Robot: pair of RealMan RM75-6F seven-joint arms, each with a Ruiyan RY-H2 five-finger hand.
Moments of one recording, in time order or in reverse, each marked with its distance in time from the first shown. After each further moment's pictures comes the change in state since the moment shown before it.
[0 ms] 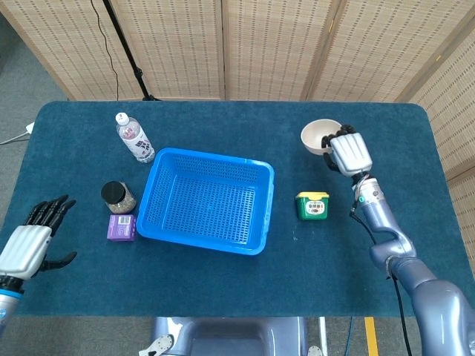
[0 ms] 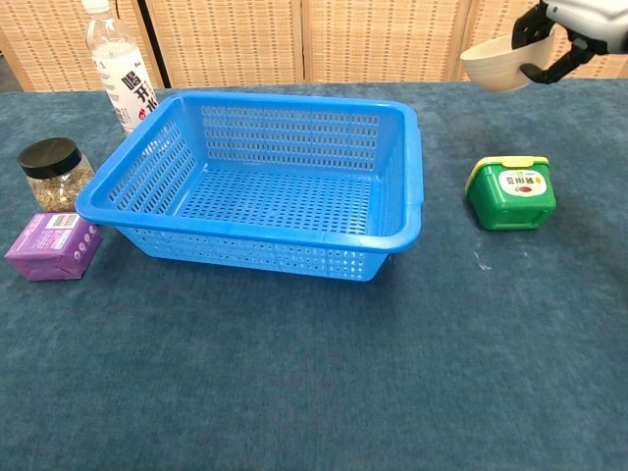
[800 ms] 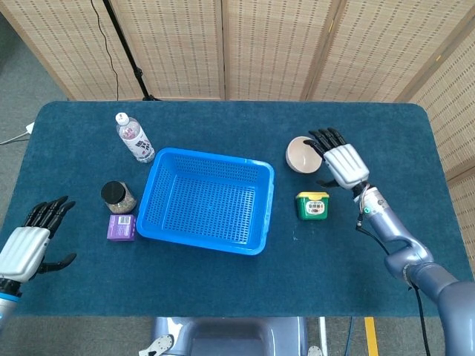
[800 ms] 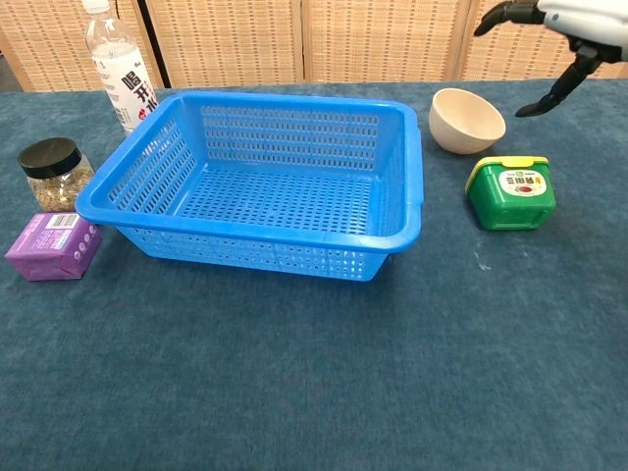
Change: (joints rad) left arm 0.015 0.016 0.013 0.003 0.049 0.034 -0.041; right arm -0.042 0.189 -0.071 -0.280 -0.123 0.123 0.122
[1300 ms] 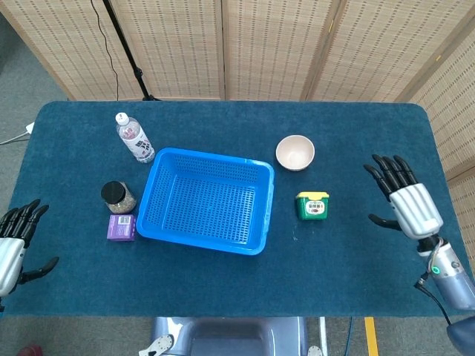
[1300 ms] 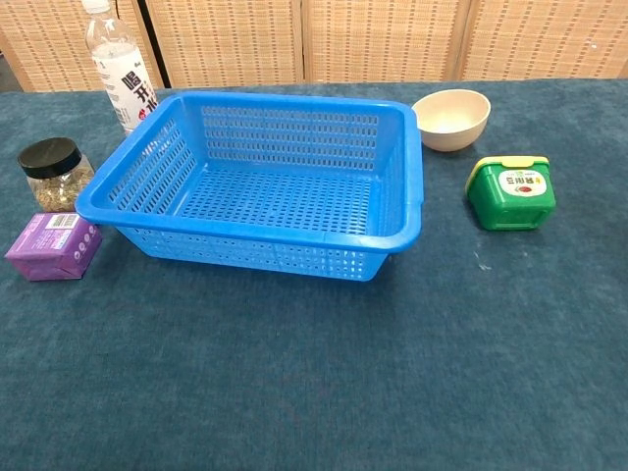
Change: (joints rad) left arm 0.110 -0.043 0.016 0.035 0.045 0.189 0.014; right arm -0.355 0.328 -0.073 -0.460 -0.040 0.416 -0.229
